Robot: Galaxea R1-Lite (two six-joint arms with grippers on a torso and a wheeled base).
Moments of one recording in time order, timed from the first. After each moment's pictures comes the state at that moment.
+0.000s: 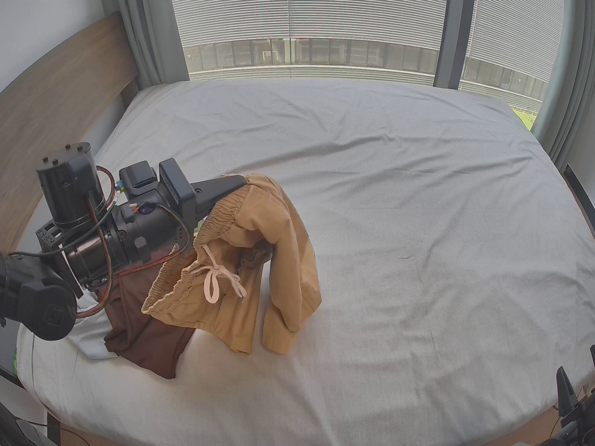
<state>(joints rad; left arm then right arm) -0.42 1.65 -0.74 -0.92 -0.42 -1.05 0.00 0.02 -0.02 0.00 0.00 0.00</state>
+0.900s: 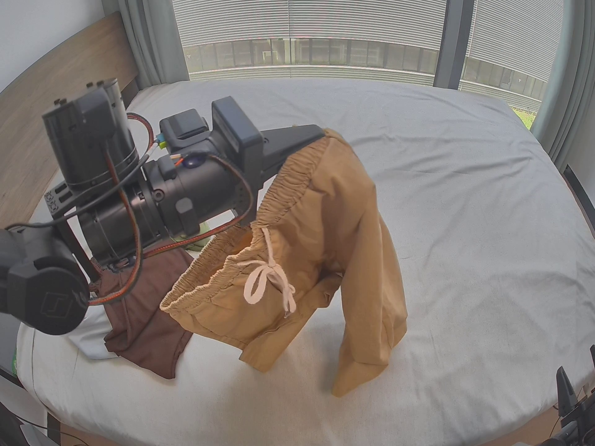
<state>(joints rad) -0.66 1.65 -0.97 -0.80 -0.32 -1.11 -0.01 0.02 -0.02 0.00 0.00 0.00</state>
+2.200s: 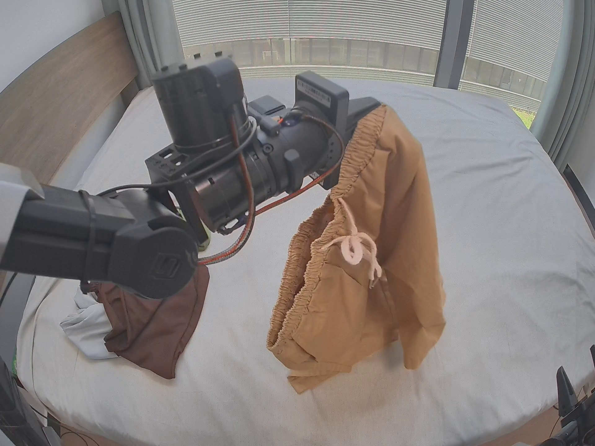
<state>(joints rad) -0.74 1.92 -1.32 -0.80 -0.17 -1.31 -0.01 0.02 -0.02 0.00 0.00 0.00</state>
